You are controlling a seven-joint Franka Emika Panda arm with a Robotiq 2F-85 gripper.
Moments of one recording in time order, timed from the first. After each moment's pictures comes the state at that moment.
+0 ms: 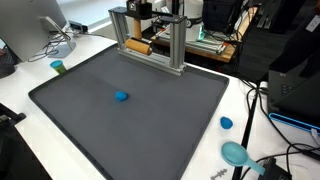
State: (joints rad) arm -0.02 -0.26 0.03 -2.29 -0.06 2.17 0.05
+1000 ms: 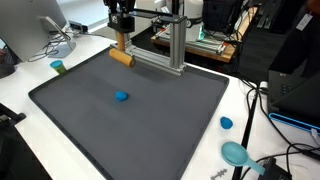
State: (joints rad) arm -0.03 -0.08 0.01 -2.17 -0.14 2.28 0.09
